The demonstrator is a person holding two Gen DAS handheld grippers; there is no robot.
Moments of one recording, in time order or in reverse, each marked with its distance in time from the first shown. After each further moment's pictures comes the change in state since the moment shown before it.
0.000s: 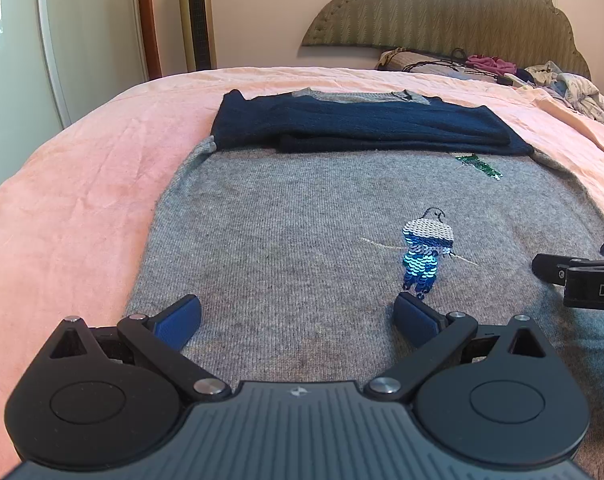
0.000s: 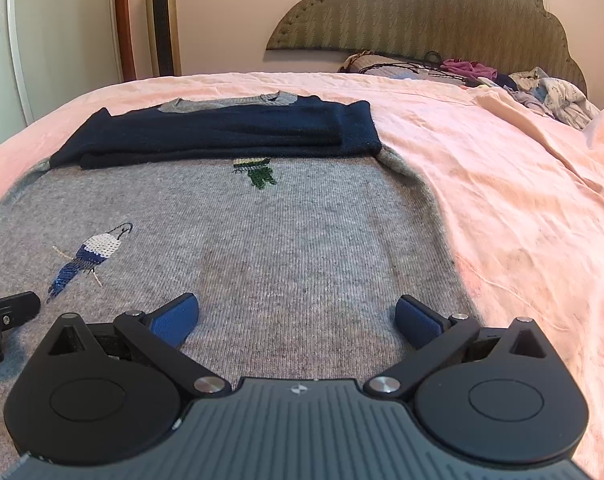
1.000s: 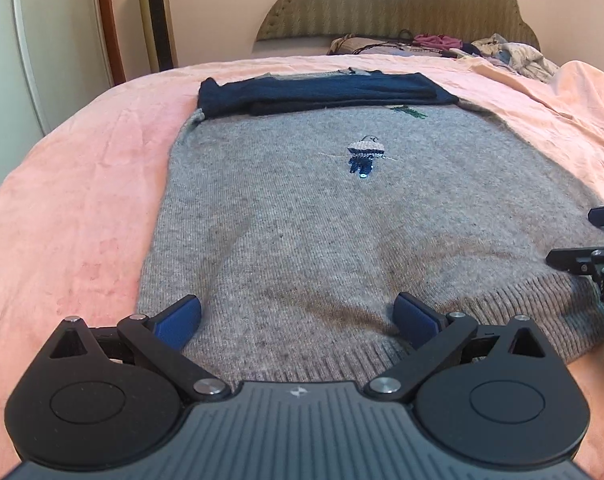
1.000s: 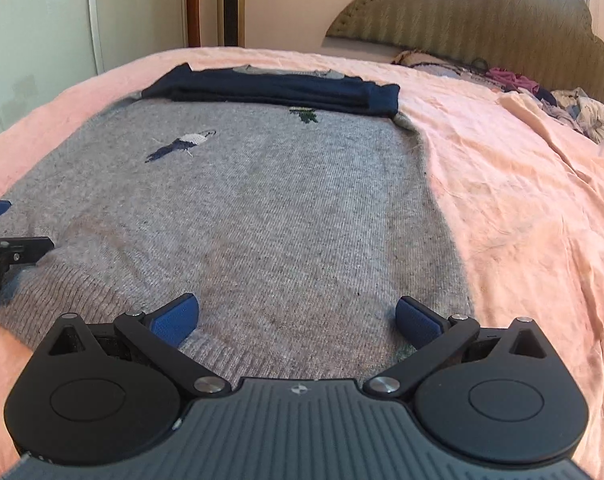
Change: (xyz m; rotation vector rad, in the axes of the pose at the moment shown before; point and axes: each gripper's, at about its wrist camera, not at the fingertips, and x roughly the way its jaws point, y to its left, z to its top) left arm -0.079 0.016 -0.061 0.110 0.028 -0.103; right arm -0.097 -0.013 -0.065 -0.163 0.068 0.119
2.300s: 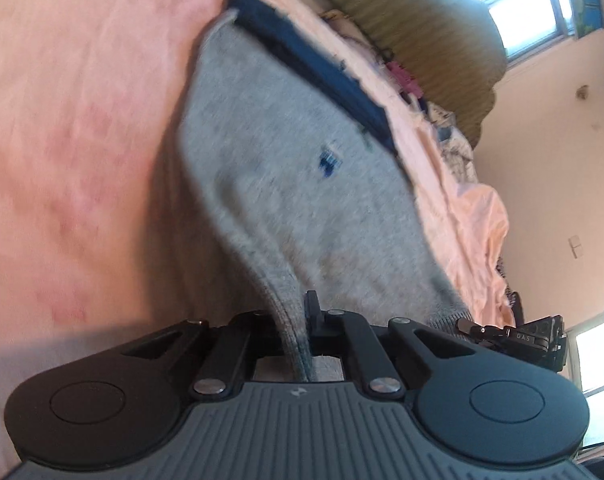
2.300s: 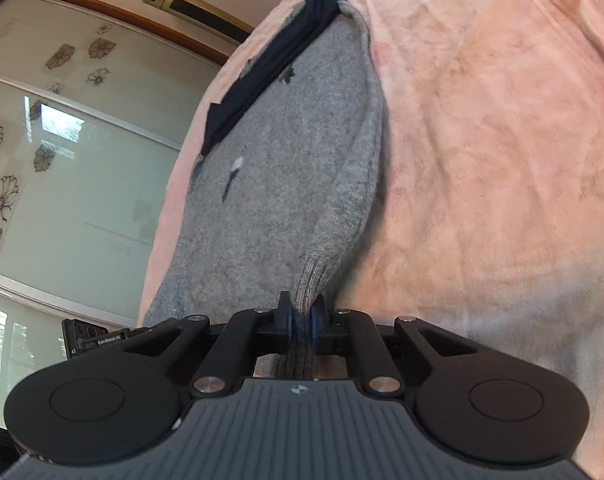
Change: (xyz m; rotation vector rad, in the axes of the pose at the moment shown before) left arm -0.007 0.119 0.001 -0.587 0.192 -0.590; right arm -0.025 -0.152 -0.032 0.698 0.163 0.692
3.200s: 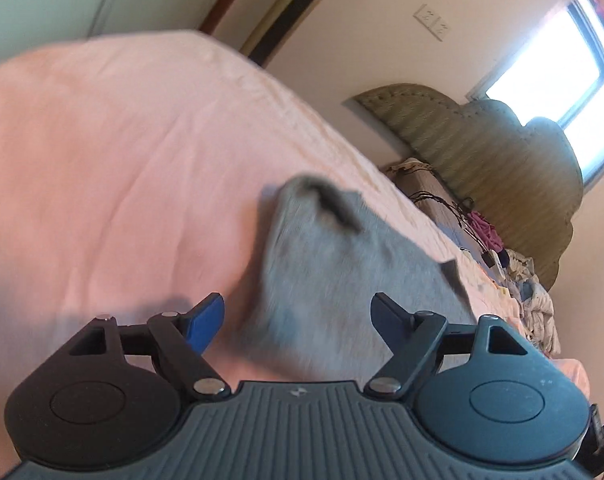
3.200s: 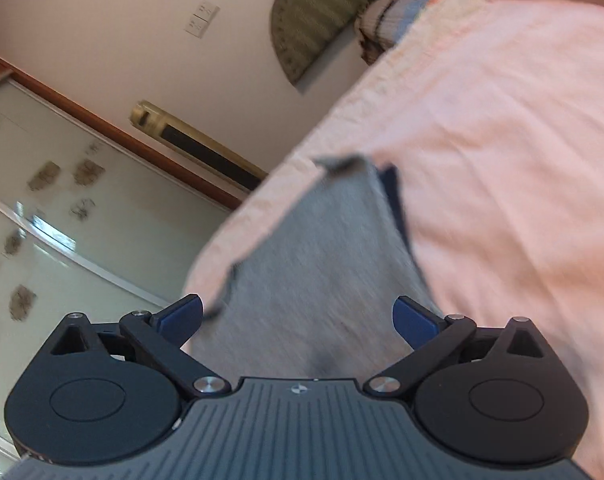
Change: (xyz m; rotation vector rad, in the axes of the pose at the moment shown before) left arm 0.070 0.006 0.180 -0.117 -0.402 0.239; right arm 0.117 0.000 0.211 0.013 -0.331 -0.068
